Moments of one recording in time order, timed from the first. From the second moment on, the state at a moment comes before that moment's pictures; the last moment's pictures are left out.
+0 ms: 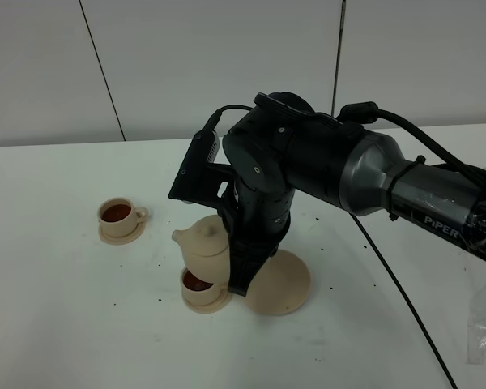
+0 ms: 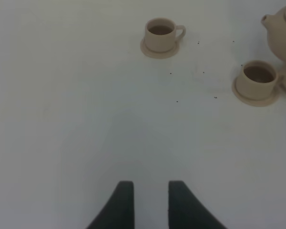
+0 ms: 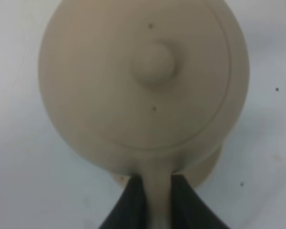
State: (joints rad) left arm 0.00 -0.01 -0.51 0.01 1.04 0.05; right arm 0.81 2.08 -1.81 -0.09 1.07 -0.50
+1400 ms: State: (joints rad) left arm 0.00 -0.01 -0.51 0.01 1.04 0.05; right arm 0.77 2.10 -1.73 -0.06 1.04 -0.48
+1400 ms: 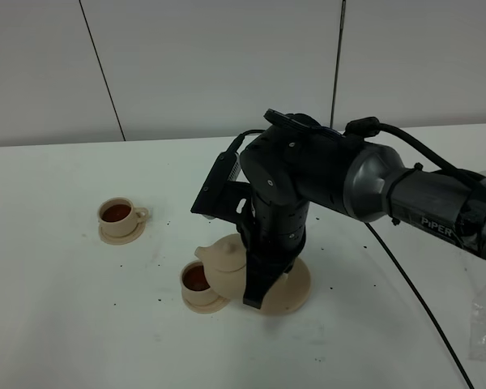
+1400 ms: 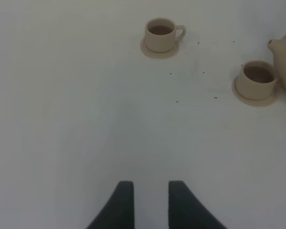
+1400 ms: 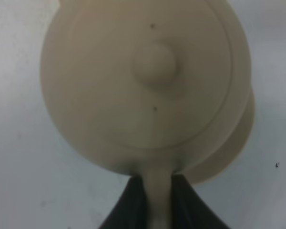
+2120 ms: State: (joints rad) left arm 0.00 -0.01 -0.51 0.01 1.04 0.05; right arm 0.75 2.02 -1.60 -0.06 0.97 -0.48
